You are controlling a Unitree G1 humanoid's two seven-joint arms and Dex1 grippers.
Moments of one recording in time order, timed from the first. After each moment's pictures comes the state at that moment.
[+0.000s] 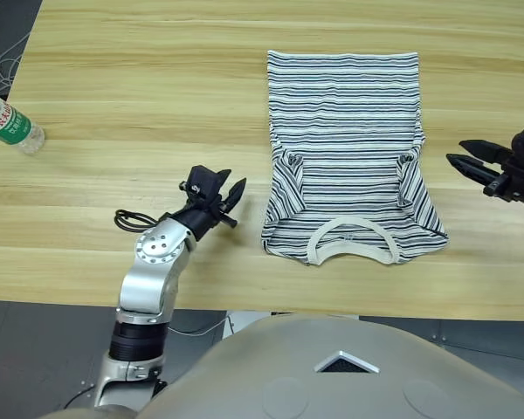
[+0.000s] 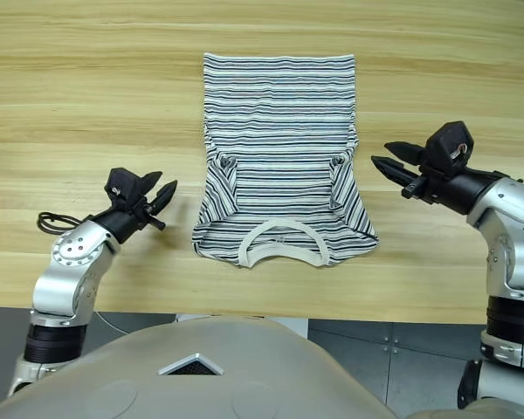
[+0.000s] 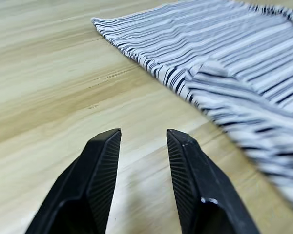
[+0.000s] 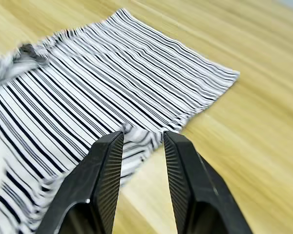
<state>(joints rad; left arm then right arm) 0.26 0.45 -0.09 -0.29 -0.14 0.32 -0.46 0.09 -0.85 -0.17 0.00 0.31 0.18 0.93</state>
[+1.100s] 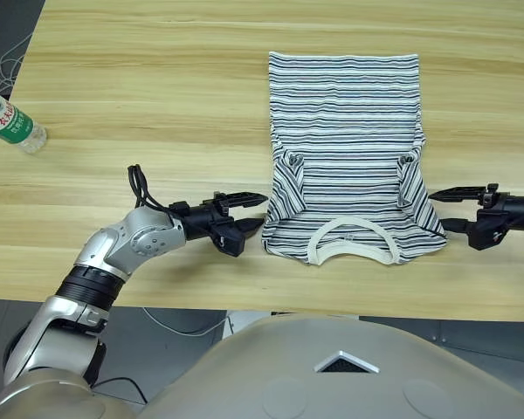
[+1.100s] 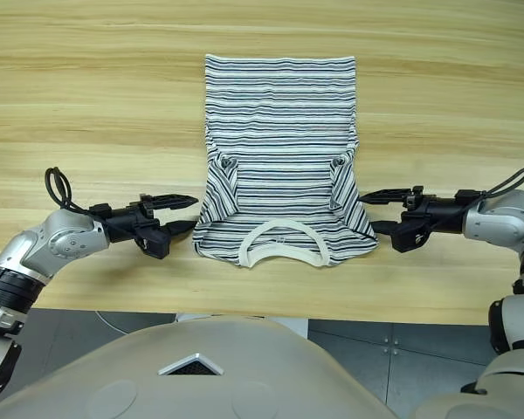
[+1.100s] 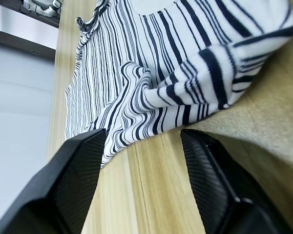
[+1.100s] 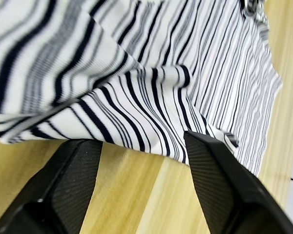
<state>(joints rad) -0.06 0.78 -0.45 0.21 0.57 -0.85 -0.42 -0.39 -1.02 0.40 1.04 -0.65 -1.51 0.49</state>
